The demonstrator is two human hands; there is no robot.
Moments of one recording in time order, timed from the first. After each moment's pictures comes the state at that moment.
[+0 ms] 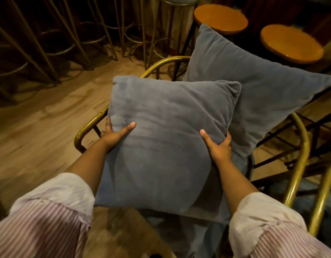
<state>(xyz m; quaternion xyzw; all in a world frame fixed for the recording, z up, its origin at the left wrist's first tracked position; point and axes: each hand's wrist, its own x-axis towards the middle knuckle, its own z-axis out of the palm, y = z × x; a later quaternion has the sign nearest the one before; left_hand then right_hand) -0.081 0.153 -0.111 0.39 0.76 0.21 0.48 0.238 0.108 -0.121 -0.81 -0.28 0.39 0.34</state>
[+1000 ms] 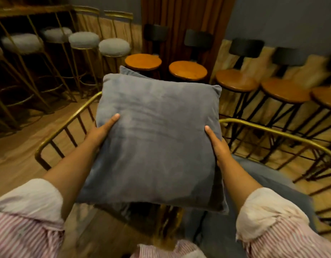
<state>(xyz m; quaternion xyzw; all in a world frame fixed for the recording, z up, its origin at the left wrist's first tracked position) 0.111 -0.062 0.078 0.42 0.63 0.39 0.52 0.436 -0.166 0.046 -0.66 -0.23 0.41 0.58</state>
